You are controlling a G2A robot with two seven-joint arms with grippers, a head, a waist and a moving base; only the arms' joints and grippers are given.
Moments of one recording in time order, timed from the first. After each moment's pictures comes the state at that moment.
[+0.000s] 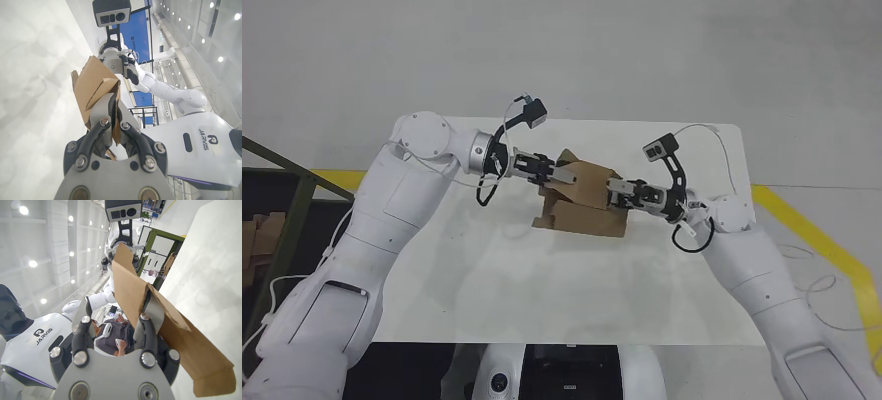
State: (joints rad) left arm 0.65 -1.09 -0.97 -1.24 -0.43 -0.24 -1.40; right arm -0.89 -1.19 0.97 -1.11 0.78 -0.57 1.23
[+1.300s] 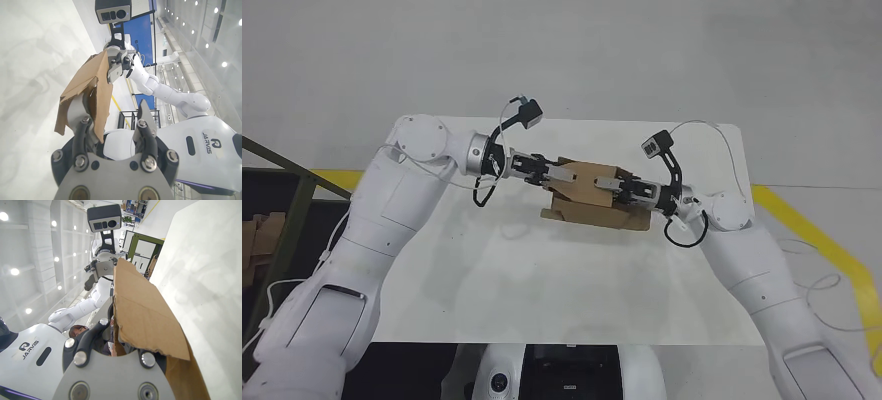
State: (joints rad) left arm 0.68 -1.08 -0.99 -1.26 -0.40 -0.23 -1.39; right arm -0.89 -1.20 1.01 -1.13 0.58 -0.49 1.11
